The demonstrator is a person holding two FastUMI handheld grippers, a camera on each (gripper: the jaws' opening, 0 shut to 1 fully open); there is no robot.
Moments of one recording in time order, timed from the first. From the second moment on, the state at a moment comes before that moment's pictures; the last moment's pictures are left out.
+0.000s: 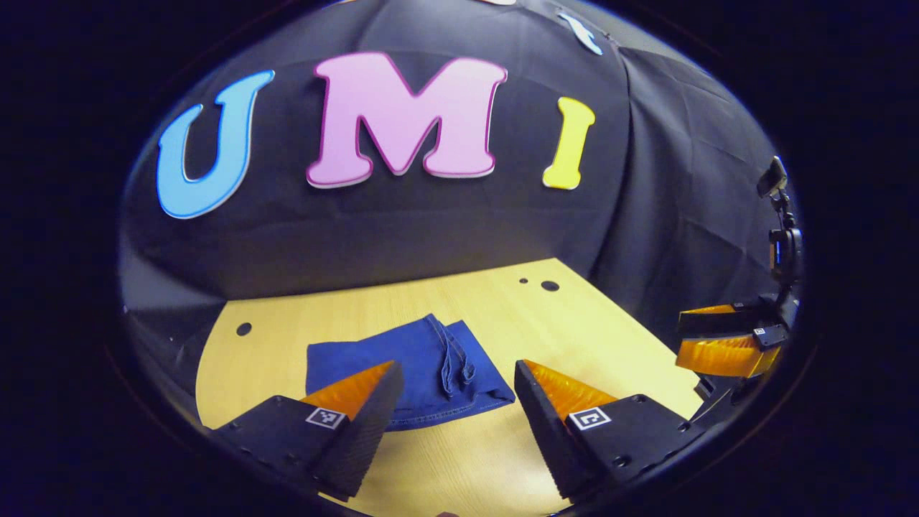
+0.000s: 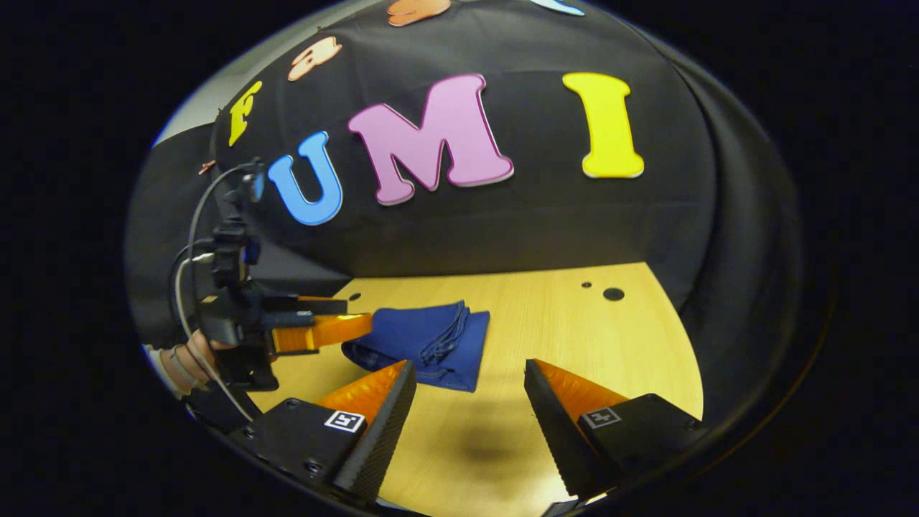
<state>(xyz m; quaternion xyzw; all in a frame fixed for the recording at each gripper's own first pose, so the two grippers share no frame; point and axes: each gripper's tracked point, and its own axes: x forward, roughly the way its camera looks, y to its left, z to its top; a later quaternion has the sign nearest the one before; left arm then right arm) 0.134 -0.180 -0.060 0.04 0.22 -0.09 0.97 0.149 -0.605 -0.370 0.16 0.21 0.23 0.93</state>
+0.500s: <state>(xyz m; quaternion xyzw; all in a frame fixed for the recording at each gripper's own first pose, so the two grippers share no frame) -0.057 -0.168 0.063 0.02 0.04 0.01 1.00 0.032 -0.662 -0.208 0.11 0.01 0.11 0.99</state>
